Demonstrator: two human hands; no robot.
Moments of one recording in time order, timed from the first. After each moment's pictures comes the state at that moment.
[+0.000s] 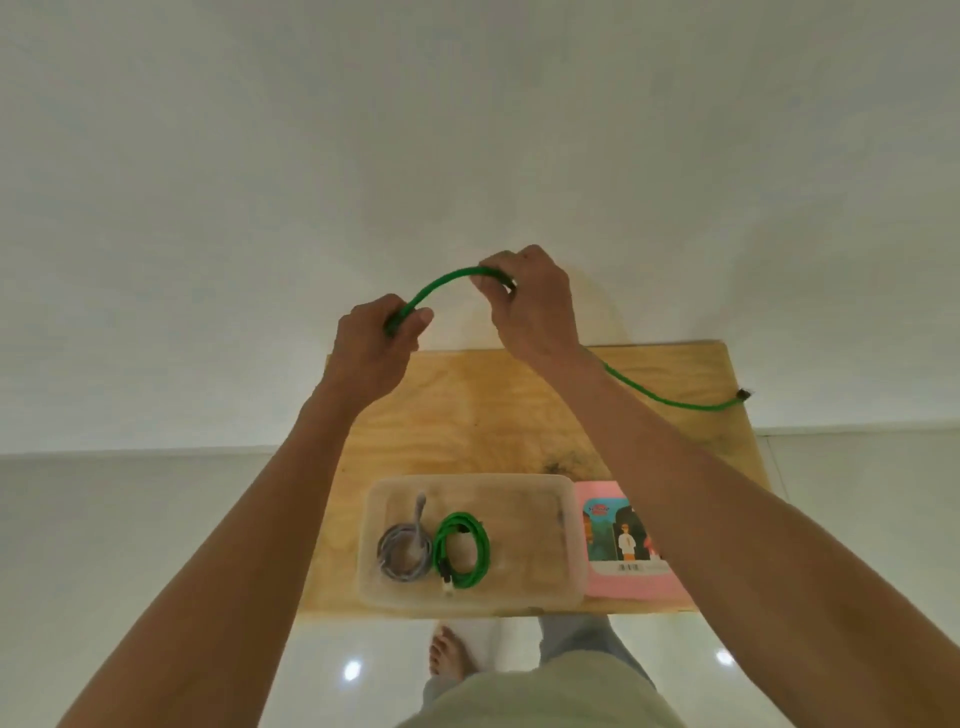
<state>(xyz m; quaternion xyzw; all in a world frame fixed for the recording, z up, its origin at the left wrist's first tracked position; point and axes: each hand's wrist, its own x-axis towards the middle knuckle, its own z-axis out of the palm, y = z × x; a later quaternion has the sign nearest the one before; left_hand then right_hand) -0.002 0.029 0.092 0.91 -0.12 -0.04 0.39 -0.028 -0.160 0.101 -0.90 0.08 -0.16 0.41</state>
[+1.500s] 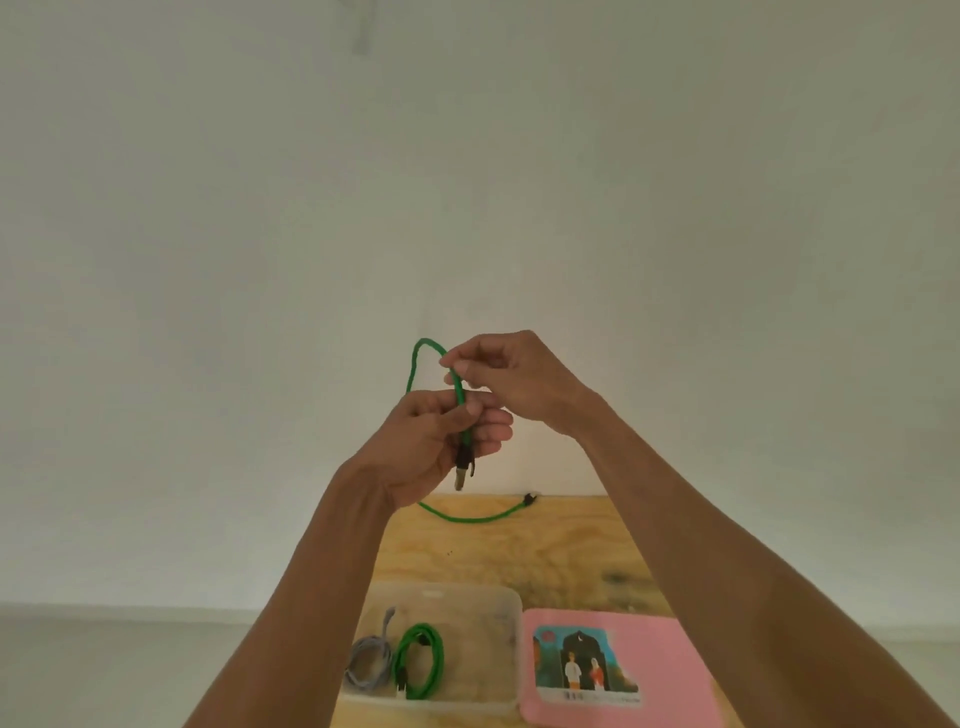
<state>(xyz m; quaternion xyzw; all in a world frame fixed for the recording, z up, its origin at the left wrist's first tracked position) -0.169 -0.039 0.271 0.57 -0.15 -0.25 0.76 -0.158 -0.201 0.300 -0.81 -0.11 -0.02 0.58</state>
